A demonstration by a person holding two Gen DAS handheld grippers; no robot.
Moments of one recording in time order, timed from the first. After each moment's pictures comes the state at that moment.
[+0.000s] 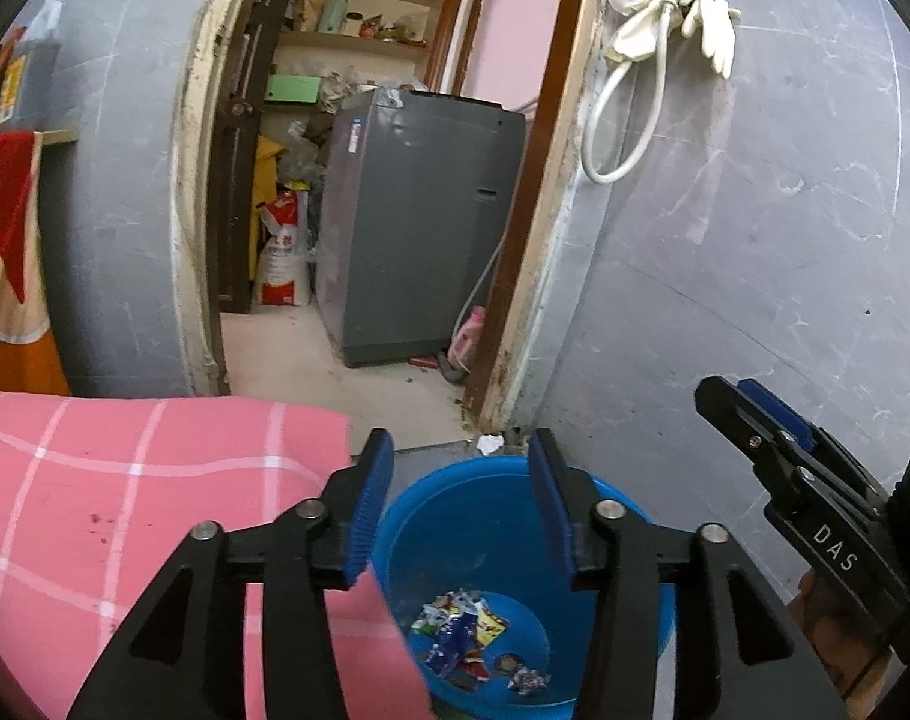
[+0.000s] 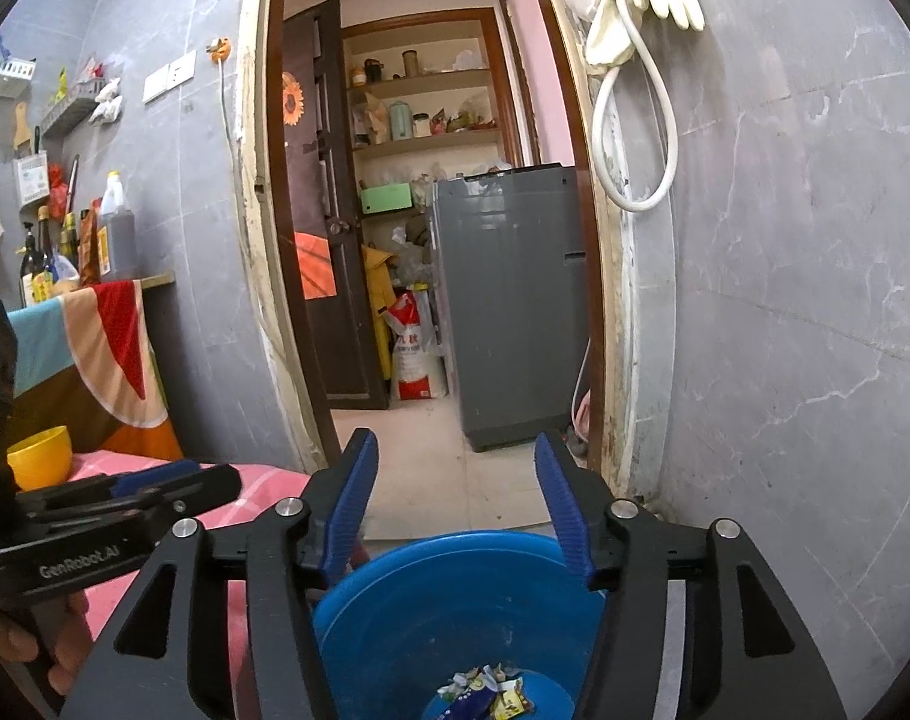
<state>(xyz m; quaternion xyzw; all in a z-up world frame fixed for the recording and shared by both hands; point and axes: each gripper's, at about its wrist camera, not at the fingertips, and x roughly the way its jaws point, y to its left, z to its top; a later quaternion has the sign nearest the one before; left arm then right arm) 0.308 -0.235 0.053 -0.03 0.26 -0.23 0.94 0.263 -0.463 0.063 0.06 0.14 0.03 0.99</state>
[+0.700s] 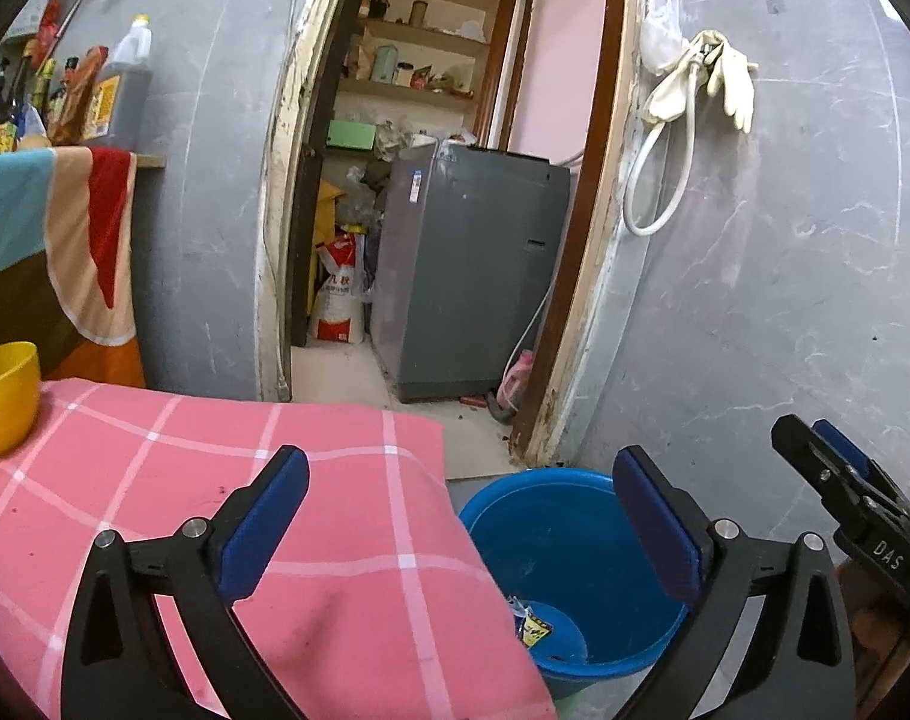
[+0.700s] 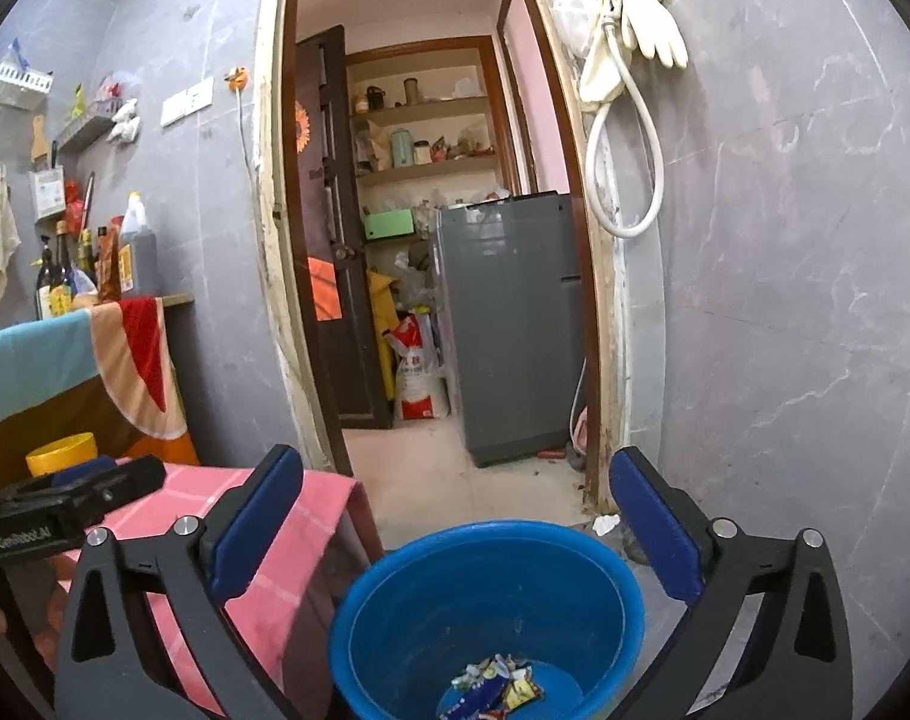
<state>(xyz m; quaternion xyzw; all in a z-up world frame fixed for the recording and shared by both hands) 0.244 -0.173 0.065 -0.05 0.21 -0.18 0.96 0.207 -0.446 0.072 0.06 0.12 0.02 0.99</state>
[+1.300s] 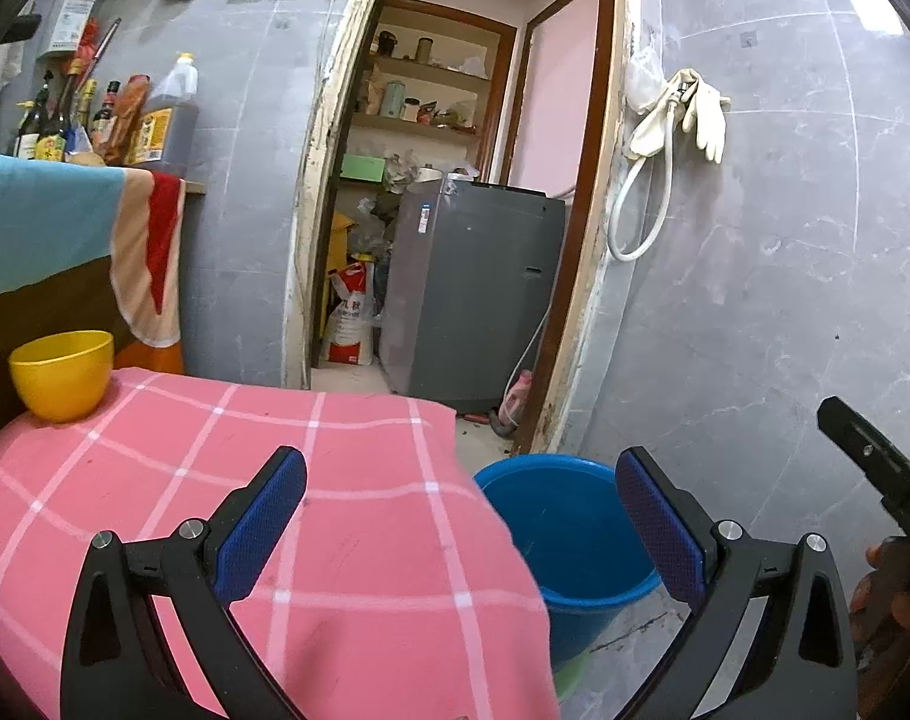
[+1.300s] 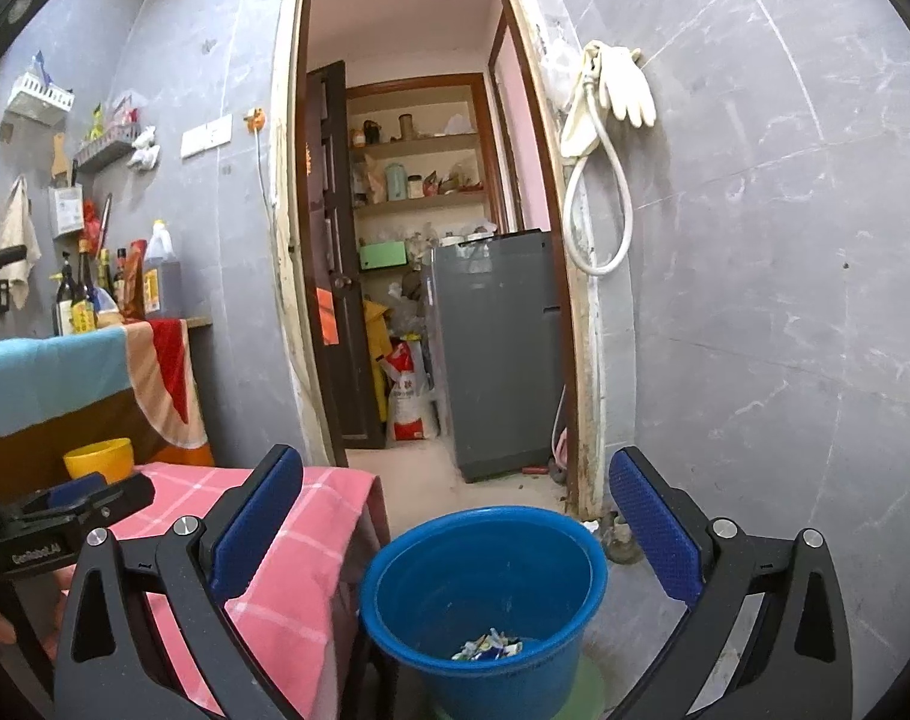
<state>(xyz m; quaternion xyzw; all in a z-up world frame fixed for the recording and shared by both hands) 0.156 -0.146 0.074 -0.05 0.17 -0.17 0.97 0.102 -0.432 0.090 0.06 0.08 0.00 1.00</state>
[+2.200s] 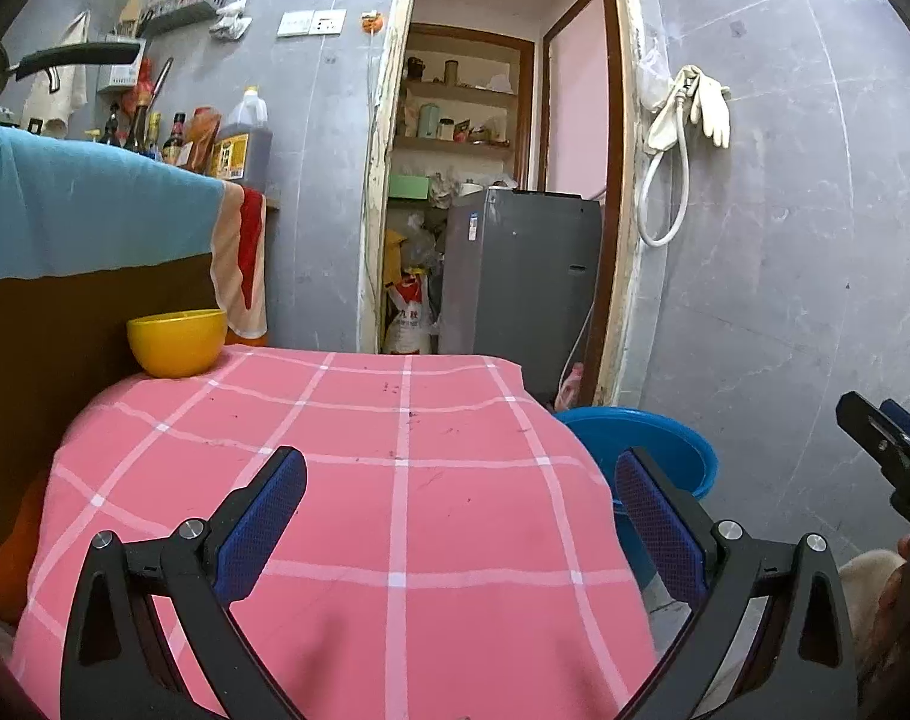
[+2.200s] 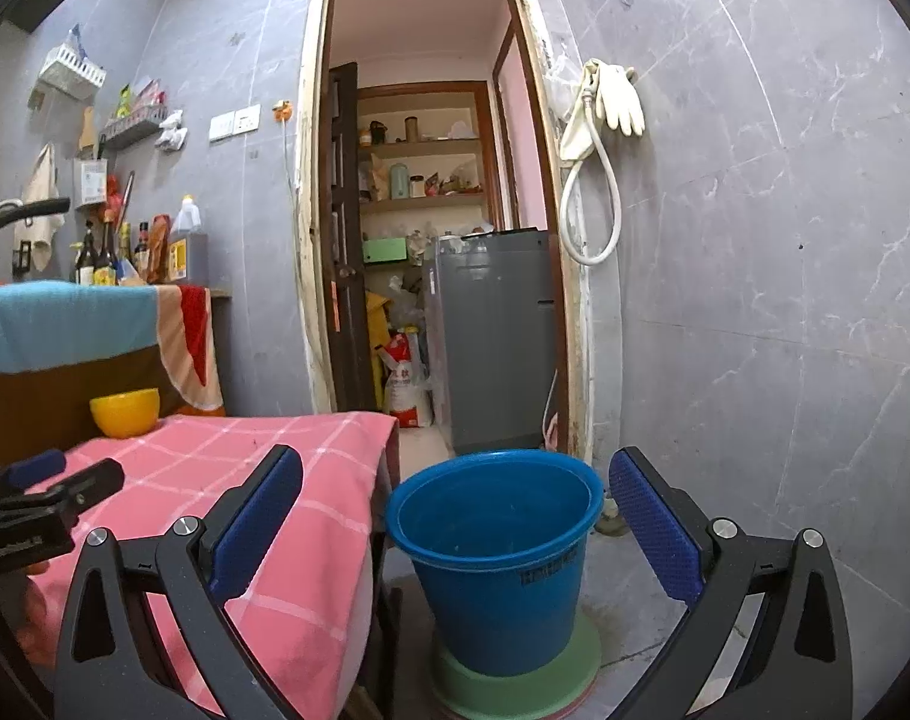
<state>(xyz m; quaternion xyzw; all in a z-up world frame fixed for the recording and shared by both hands) 0.059 -0.113 0.028 -0.02 0.14 -0.11 0.98 0.021 -0.391 0.042 0.04 0.07 -0.01 1.00</state>
